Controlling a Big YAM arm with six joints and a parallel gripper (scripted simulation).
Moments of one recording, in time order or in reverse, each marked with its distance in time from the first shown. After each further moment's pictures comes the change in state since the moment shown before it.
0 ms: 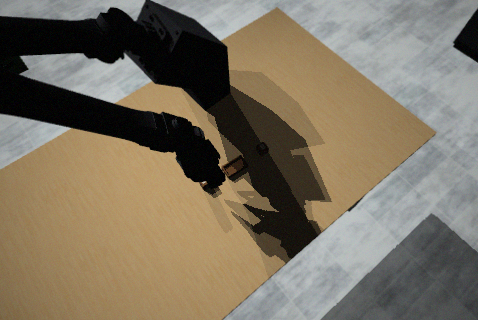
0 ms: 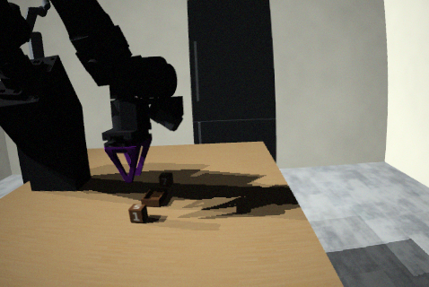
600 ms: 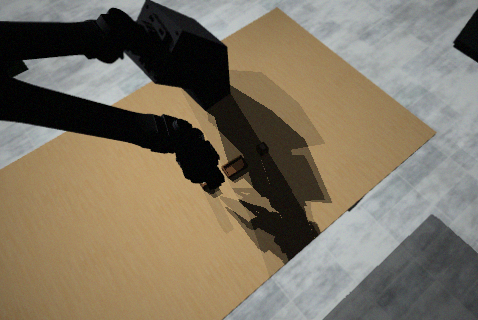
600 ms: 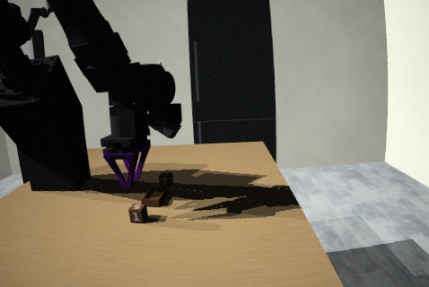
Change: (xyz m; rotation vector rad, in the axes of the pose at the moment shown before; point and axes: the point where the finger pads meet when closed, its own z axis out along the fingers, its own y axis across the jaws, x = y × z) arm 0.005 0.000 0.012 -0.003 0.012 0.010
